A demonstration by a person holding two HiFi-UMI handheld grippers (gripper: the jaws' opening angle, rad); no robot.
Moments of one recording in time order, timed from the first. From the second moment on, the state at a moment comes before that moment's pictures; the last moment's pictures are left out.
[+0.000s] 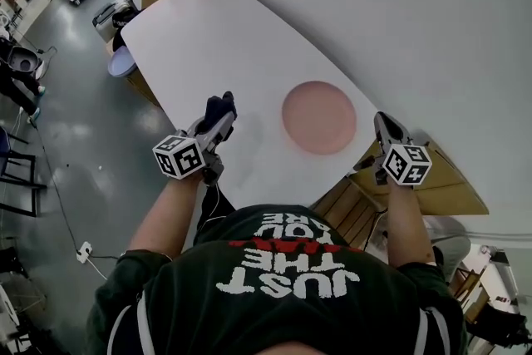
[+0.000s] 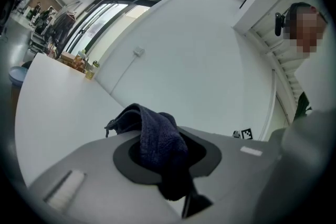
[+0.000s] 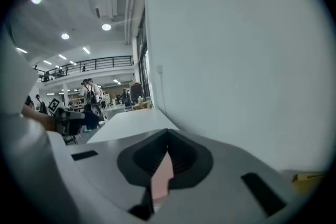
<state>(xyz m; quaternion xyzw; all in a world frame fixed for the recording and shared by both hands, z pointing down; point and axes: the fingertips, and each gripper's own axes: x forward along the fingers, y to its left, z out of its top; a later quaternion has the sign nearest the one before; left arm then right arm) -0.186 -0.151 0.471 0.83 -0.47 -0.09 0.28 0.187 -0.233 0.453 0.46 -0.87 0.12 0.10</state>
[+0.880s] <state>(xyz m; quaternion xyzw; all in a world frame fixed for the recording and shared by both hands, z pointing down) -0.178 -0.140 0.453 0.84 -0.48 -0.09 0.25 0.172 -0.197 0.440 0.42 -0.89 0.14 0.06</state>
